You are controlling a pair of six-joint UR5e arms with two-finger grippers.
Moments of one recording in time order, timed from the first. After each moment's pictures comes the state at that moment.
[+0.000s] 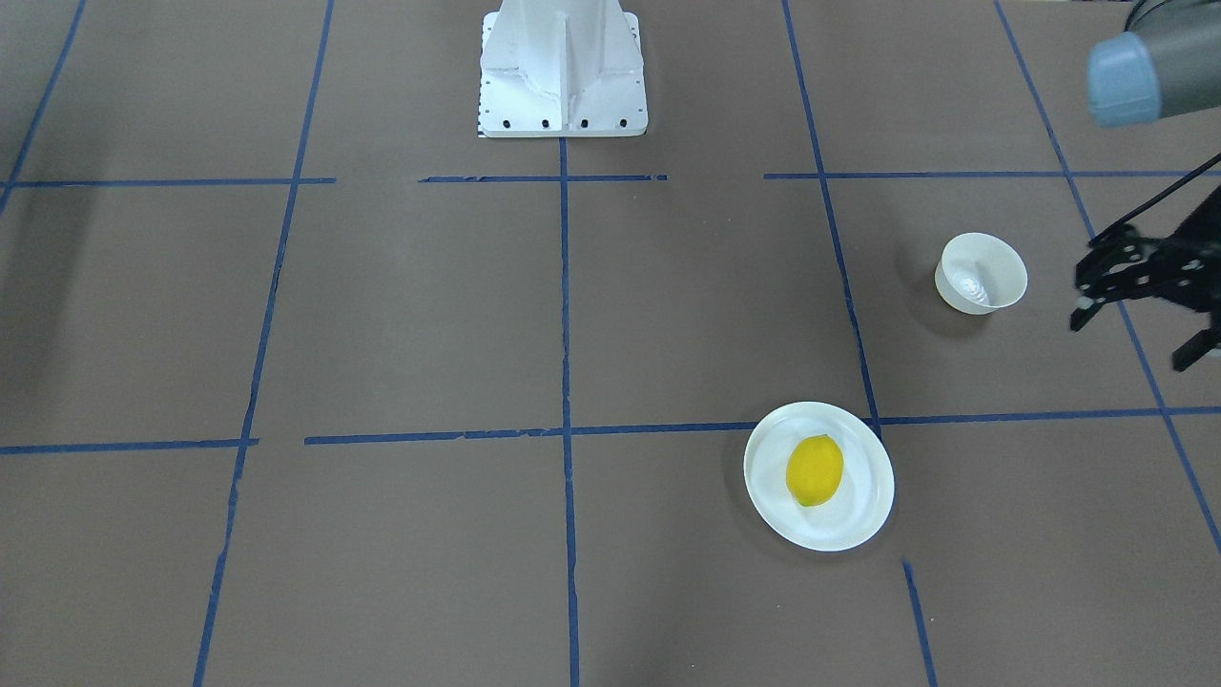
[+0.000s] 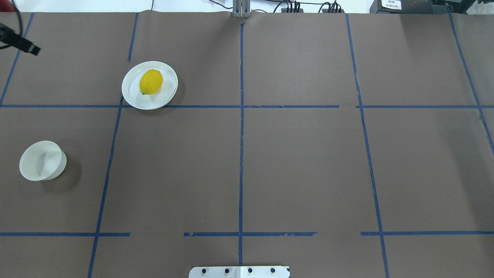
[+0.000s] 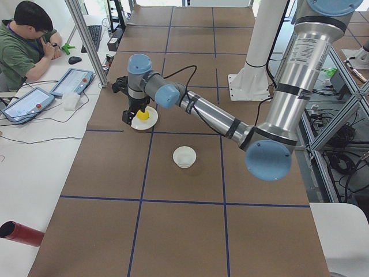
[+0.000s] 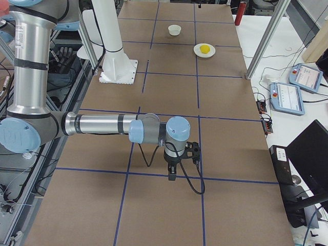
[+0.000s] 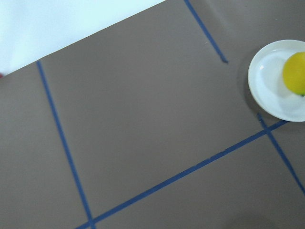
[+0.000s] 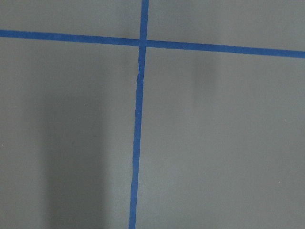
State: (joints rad) left arm -1.21 -1.95 -1.72 -1.70 -2.23 -0.16; right arm 1.54 -1.71 1.75 -1.64 2.28 -0.05
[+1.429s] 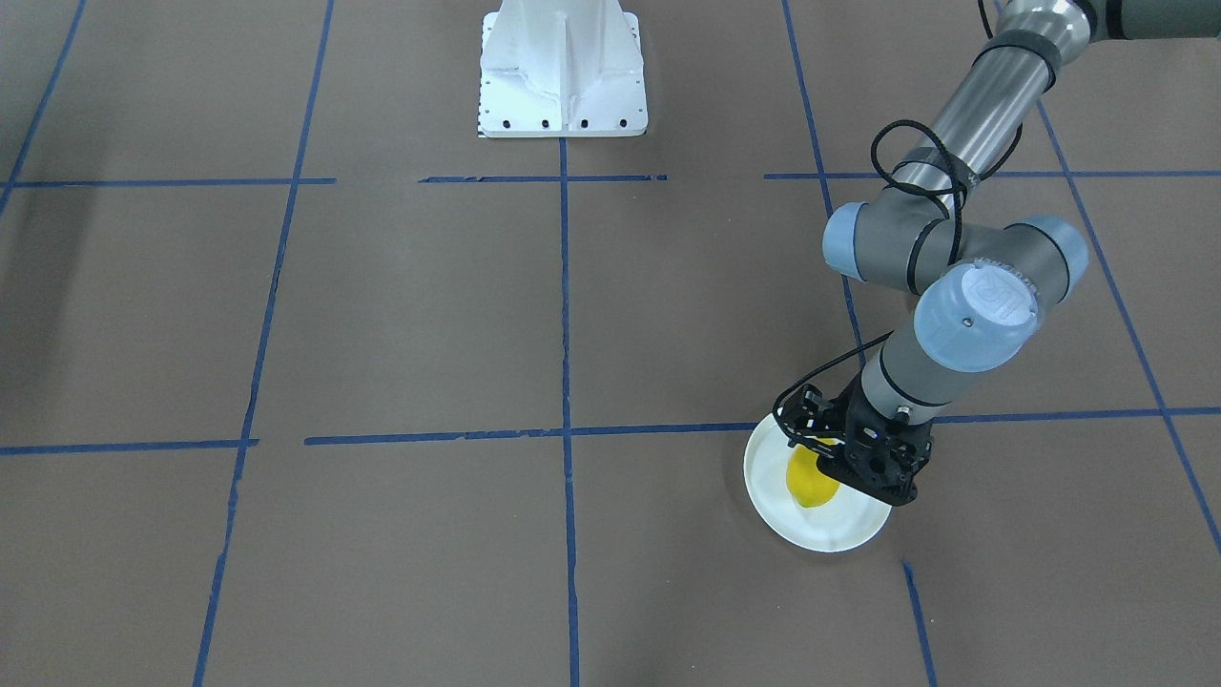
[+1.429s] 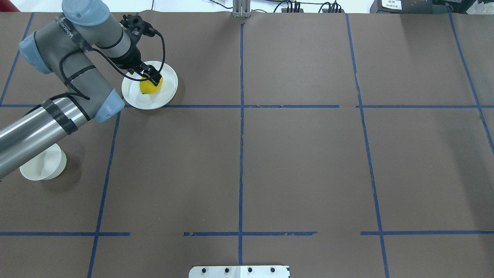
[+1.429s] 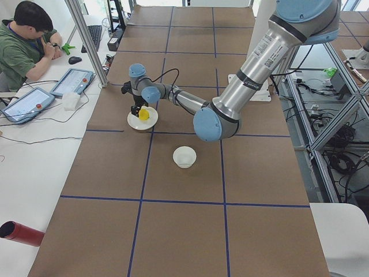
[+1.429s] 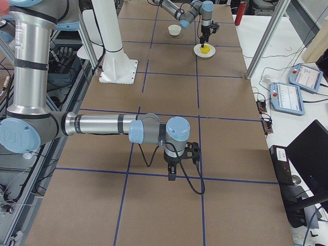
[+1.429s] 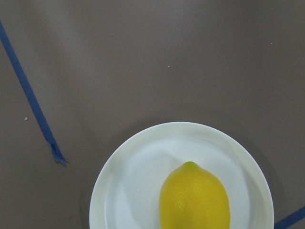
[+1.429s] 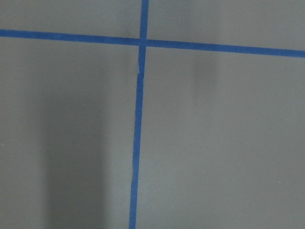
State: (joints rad) left arm -0.91 -2.25 -1.22 -1.95 -2.12 -0.42; right arm 1.54 -1.71 1.75 -1.64 2.28 -0.05
